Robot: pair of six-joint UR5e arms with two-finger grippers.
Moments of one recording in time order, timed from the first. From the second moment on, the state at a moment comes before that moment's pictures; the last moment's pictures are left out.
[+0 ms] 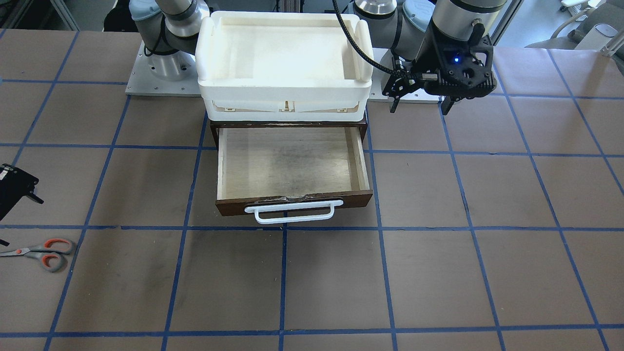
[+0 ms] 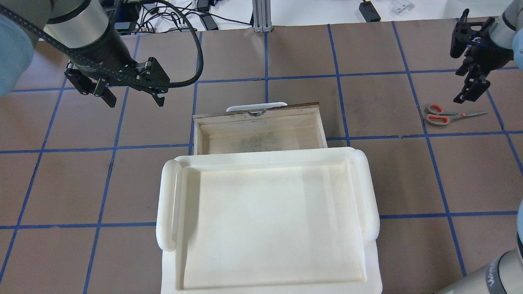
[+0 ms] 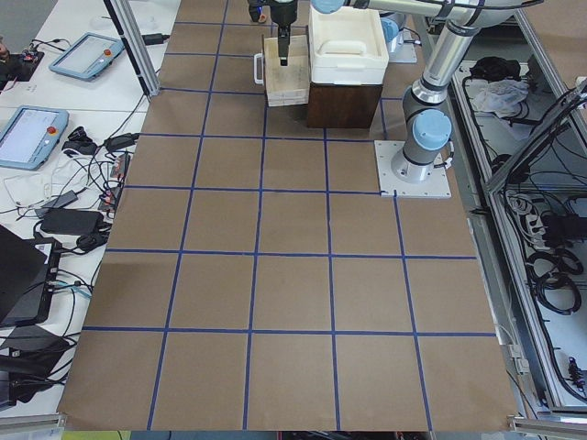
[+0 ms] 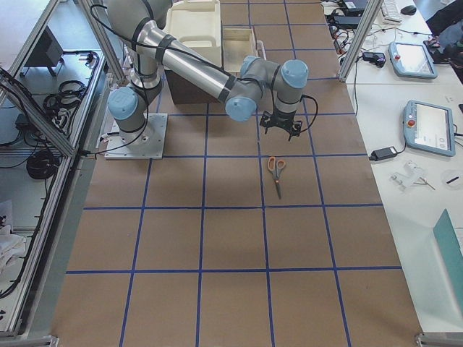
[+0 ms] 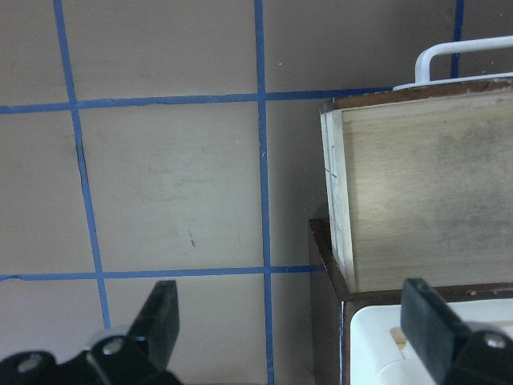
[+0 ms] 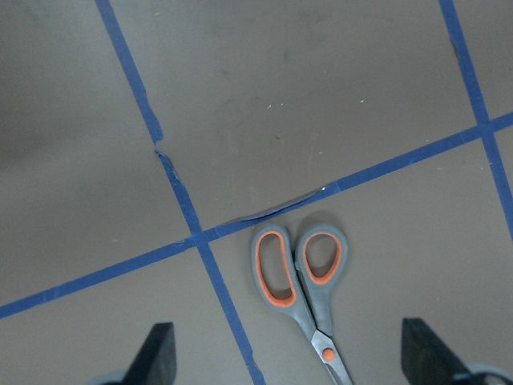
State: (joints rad) left arm -1.60 -1.54 -1.53 -1.65 1.58 0.00; right arm 1.13 -1.22 1.59 -1.94 -1.55 -1.65
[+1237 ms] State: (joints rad) left arm -1.60 -1.54 -1.53 -1.65 1.58 0.00; right arm 1.05 -1.03 1.58 -2.14 -1.60 -2.08
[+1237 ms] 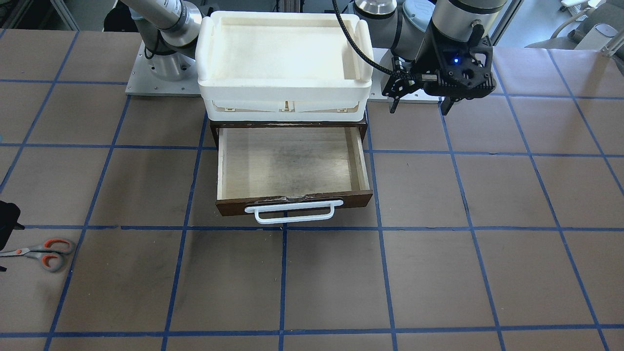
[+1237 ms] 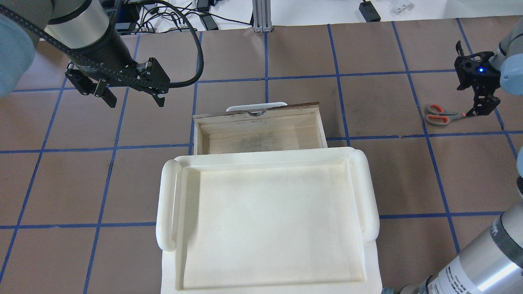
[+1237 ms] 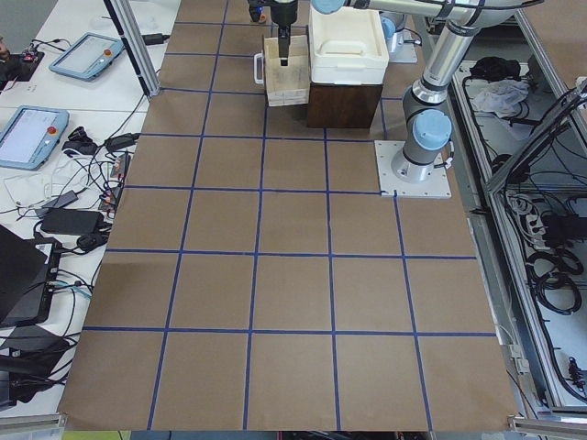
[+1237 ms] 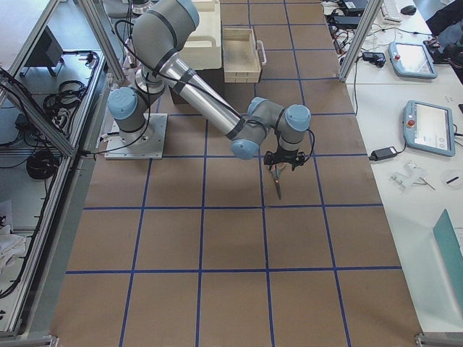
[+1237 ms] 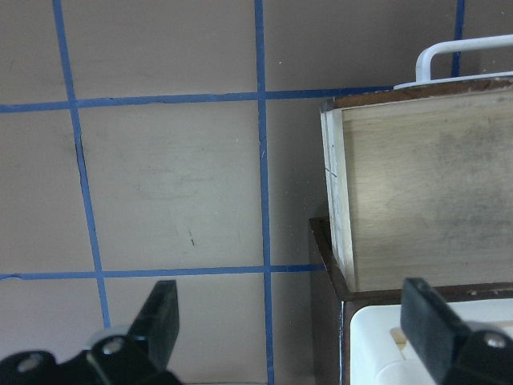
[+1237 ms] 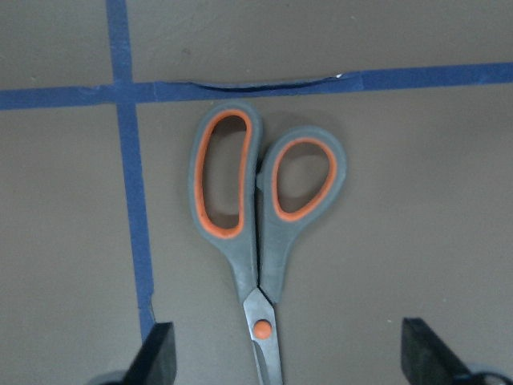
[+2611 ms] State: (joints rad) left arm -1.60 -1.54 -1.53 -1.65 1.58 0.00; right arm 1.05 -0.96 1.59 -2.14 -1.59 -2.27
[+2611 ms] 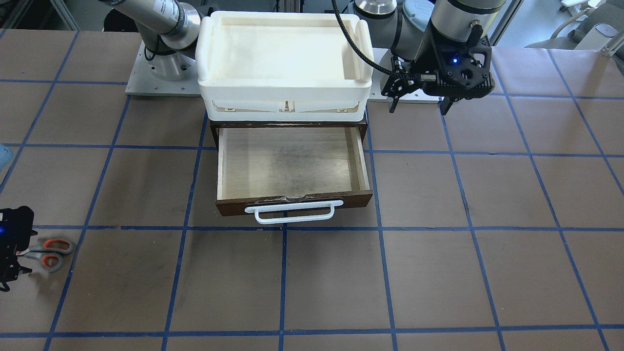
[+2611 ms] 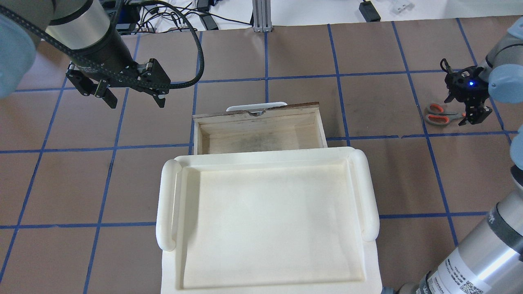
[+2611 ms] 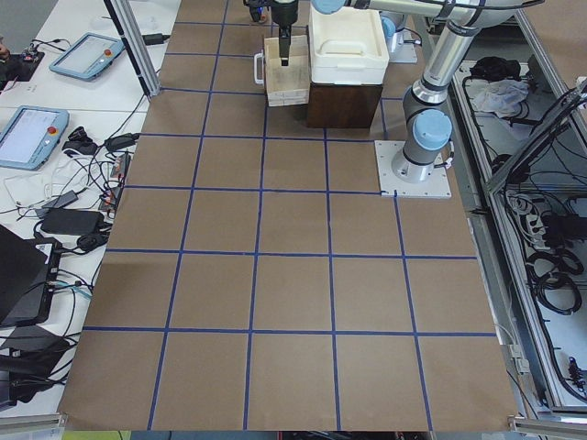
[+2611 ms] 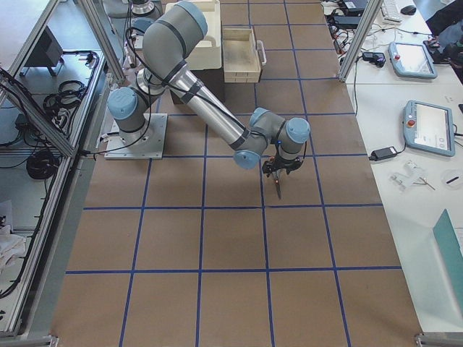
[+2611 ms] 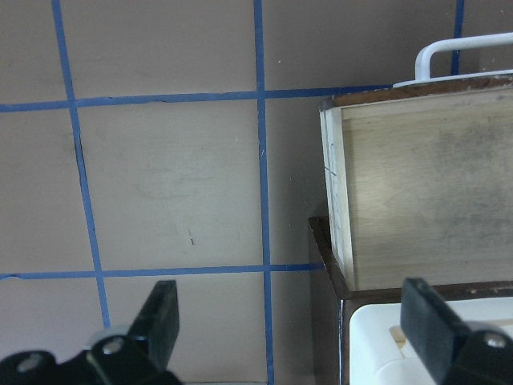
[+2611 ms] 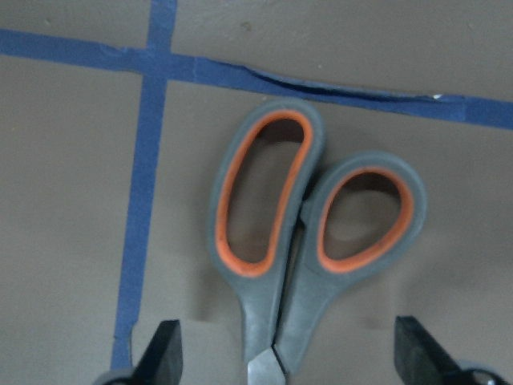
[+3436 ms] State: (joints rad) left arm -1.60 -1.54 -1.54 -1.66 1.58 0.00; right arm 1.05 -0.95 1.59 -2.14 -1.59 -2.28
